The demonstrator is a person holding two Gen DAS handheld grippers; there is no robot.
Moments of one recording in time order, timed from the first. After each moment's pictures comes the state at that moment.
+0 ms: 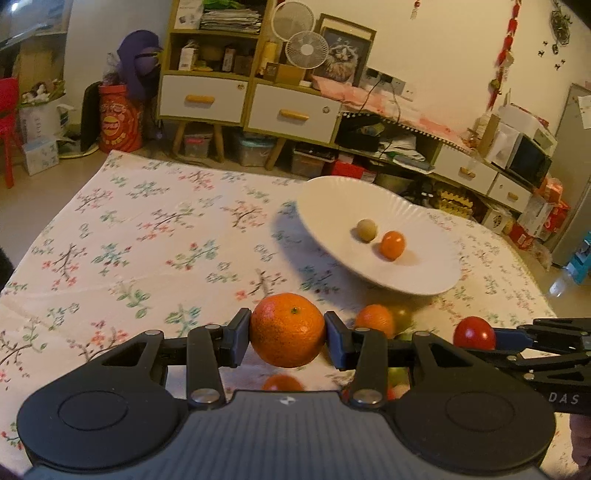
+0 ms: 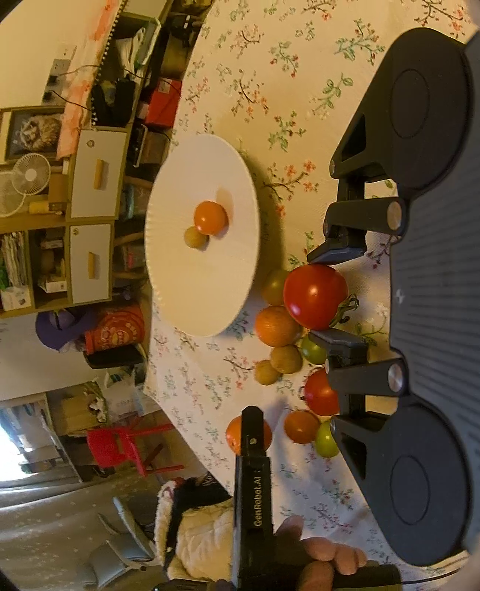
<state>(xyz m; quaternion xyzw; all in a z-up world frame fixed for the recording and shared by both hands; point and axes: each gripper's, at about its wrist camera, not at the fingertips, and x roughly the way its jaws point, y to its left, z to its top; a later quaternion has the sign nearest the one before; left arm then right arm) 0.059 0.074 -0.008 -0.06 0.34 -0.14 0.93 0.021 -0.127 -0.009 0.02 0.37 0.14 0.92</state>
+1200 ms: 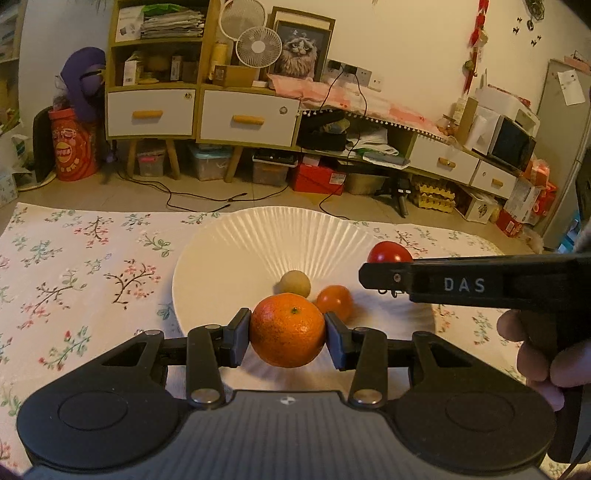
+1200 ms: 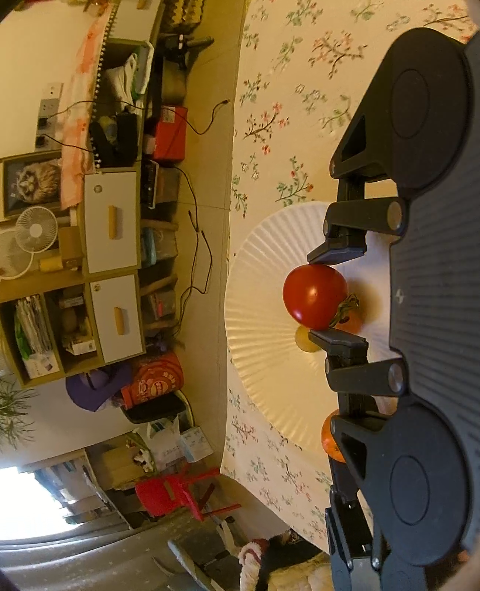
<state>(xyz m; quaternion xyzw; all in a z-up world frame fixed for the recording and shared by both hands) 0.131 -0.008 -0.014 -0.03 0.33 -0.17 0.93 0.126 -0.180 -0.007 0.08 0.35 0.09 0.93</state>
